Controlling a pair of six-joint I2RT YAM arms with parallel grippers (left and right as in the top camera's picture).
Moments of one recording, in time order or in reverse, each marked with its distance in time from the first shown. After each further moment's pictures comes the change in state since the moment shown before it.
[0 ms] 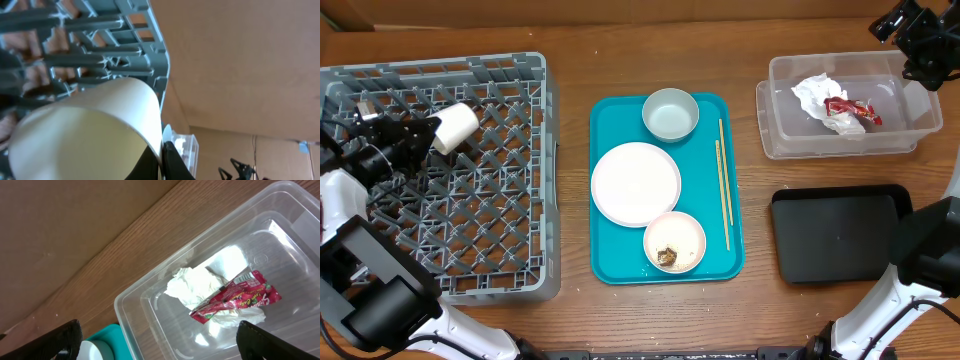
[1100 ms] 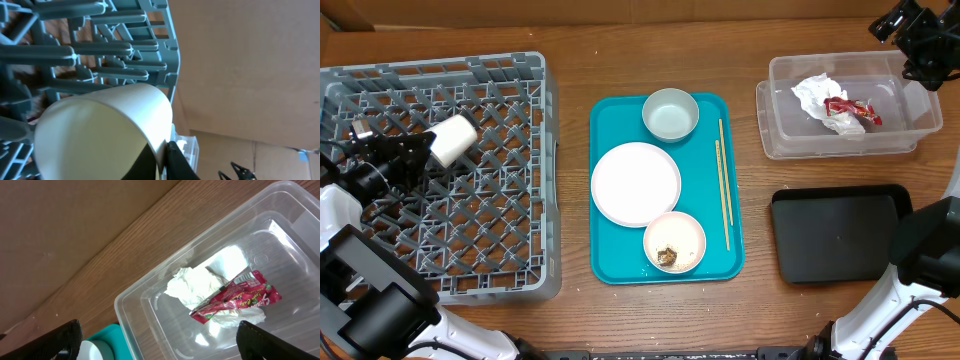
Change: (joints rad) left arm 0.061 -0.028 -0.050 -0.082 -0.027 0.071; right arm 0.000 0.000 0.000 0.000 0.000 0.000
